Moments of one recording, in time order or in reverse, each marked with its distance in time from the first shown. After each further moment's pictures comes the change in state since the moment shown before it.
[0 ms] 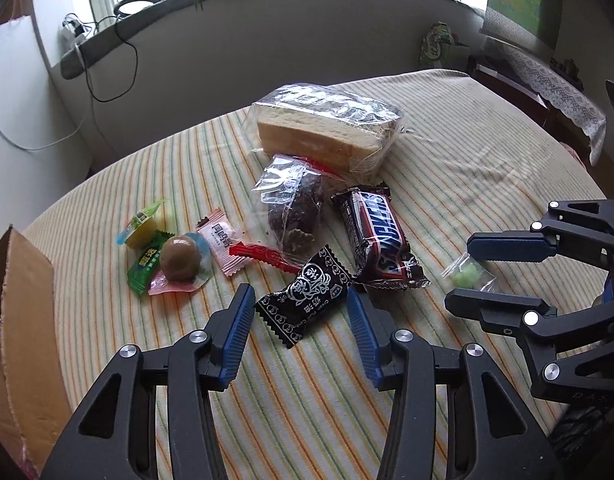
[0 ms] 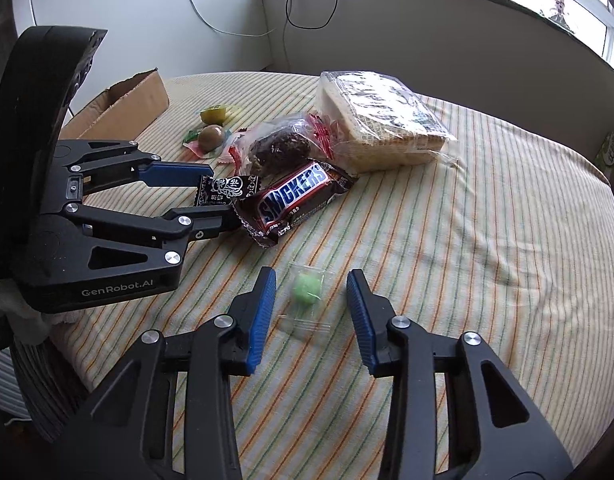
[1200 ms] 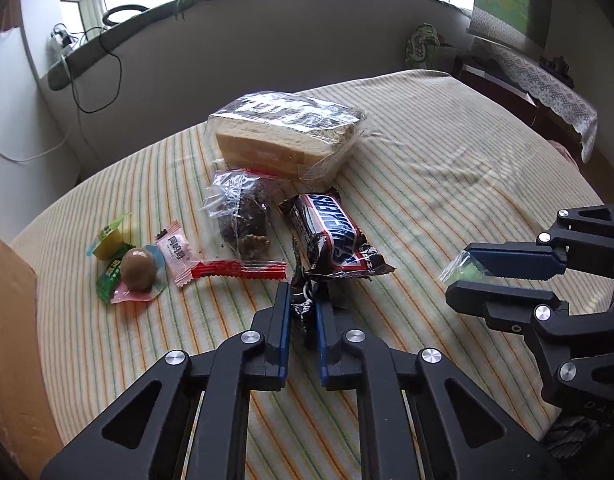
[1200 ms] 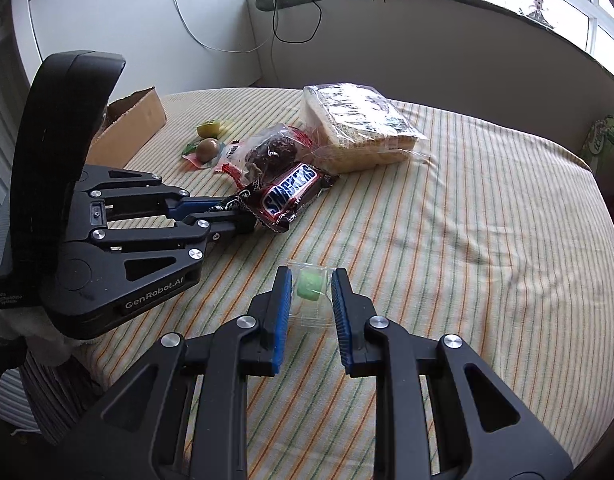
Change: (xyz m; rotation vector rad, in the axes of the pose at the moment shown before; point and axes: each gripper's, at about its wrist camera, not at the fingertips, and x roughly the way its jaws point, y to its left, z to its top) left arm 0.002 -0.031 0.002 0.013 -0.024 -0.021; right arm -0.025 -0.010 -0.012 0.057 -0.050 -0.009
